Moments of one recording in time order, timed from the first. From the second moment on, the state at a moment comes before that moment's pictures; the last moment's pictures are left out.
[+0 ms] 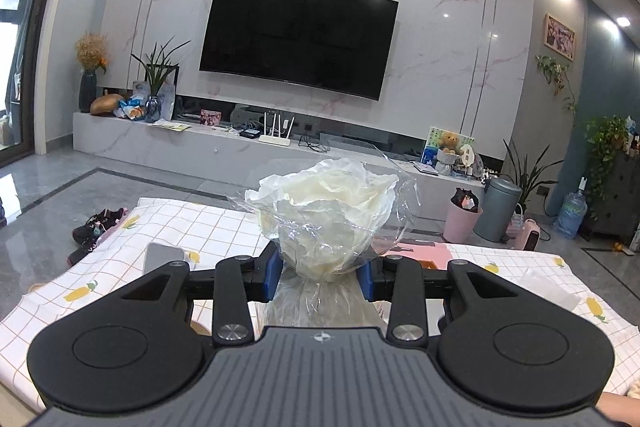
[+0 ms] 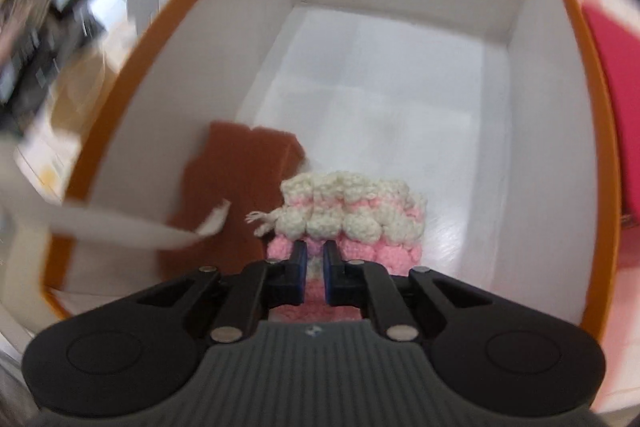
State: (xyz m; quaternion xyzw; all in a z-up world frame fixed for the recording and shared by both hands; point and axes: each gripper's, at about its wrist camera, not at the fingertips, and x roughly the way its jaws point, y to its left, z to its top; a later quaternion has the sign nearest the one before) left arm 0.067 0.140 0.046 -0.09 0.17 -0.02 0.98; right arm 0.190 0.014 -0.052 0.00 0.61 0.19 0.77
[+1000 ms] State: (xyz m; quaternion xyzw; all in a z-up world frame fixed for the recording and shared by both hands) left arm 0.099 0.104 0.042 -0.12 0.23 -0.07 0.96; right arm 0.082 -0.144 0.041 0.05 0.41 0.21 0.88
